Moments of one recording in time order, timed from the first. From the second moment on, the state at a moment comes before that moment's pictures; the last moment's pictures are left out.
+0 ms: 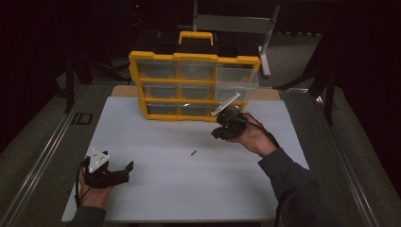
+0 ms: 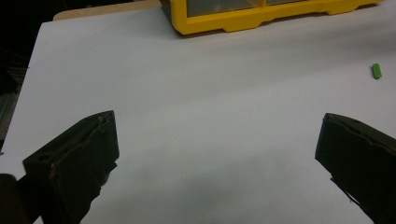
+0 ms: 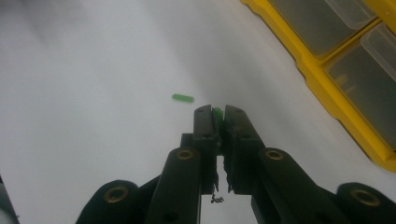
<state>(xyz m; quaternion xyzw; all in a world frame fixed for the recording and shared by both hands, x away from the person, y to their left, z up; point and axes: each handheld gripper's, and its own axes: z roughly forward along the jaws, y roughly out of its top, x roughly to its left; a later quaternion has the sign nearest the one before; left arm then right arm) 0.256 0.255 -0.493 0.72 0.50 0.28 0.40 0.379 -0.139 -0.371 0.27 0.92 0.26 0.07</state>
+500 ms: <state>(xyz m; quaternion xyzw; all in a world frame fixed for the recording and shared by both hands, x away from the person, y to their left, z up) 0.256 0.255 -0.493 0.72 0.50 0.28 0.40 0.381 -0.144 -0.356 0.27 0.92 0.27 0.07</state>
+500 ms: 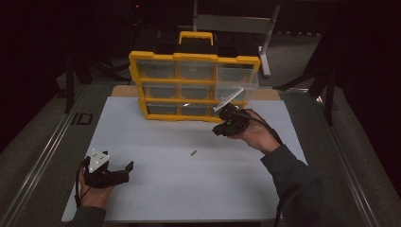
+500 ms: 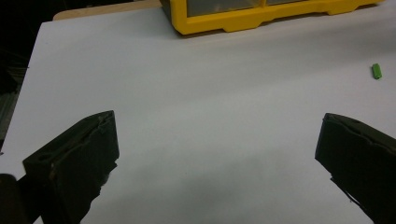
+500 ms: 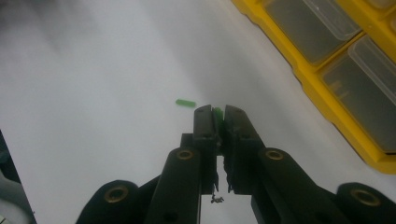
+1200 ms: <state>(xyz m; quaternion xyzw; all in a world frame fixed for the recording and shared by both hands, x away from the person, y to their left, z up) 0.256 0.255 -0.493 0.72 0.50 0.28 0.40 0.383 -0.154 -0.334 0.28 0.91 0.29 0.06</state>
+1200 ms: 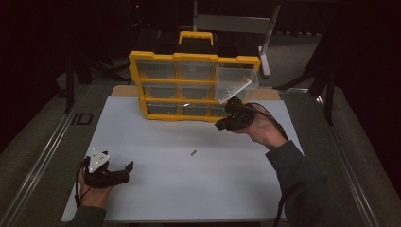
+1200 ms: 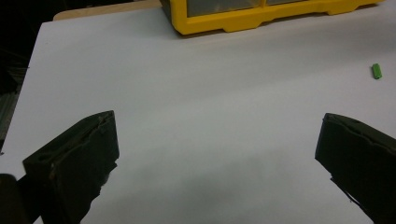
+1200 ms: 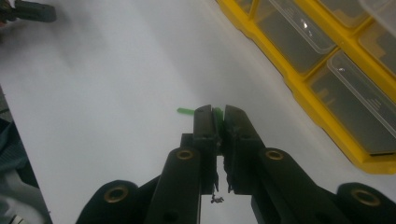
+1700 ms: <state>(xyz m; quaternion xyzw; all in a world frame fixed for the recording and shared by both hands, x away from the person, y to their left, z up) 0.256 0.255 -0.493 0.72 0.50 0.28 0.40 0.387 -0.158 -0.318 0.28 0.91 0.30 0.06</state>
